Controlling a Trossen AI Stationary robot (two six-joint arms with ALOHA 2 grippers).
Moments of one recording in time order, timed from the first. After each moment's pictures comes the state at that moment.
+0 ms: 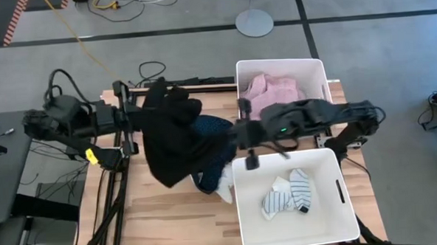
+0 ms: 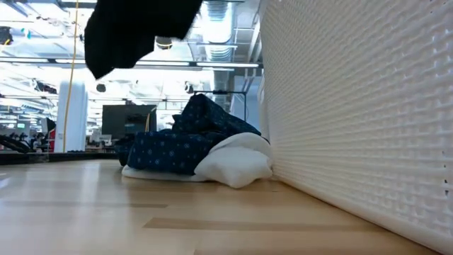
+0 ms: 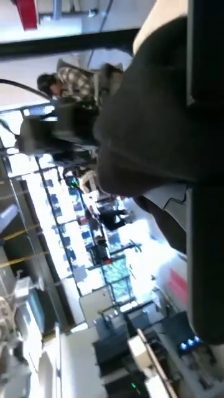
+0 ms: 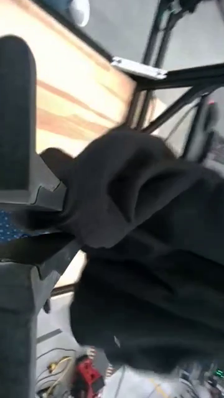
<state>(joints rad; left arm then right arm) -0.32 0.92 1.39 -0.26 -0.50 0.39 0.23 1.64 2.04 -0.80 0.29 -0.21</state>
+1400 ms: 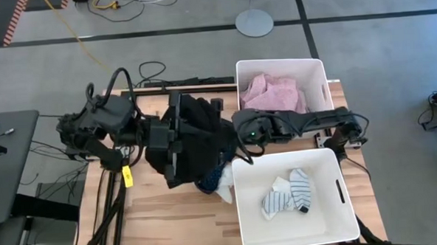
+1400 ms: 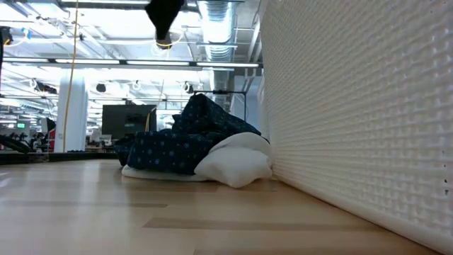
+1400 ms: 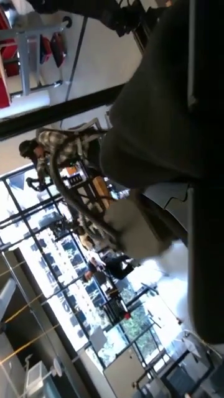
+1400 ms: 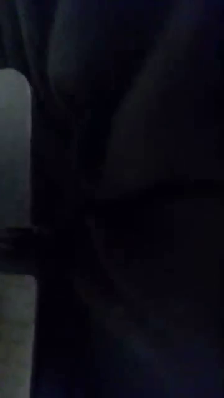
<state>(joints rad) -0.34 1.62 2.29 -0.65 -0.29 0.48 0.18 1.81 2.03 -0.39 0.38 -0.50</state>
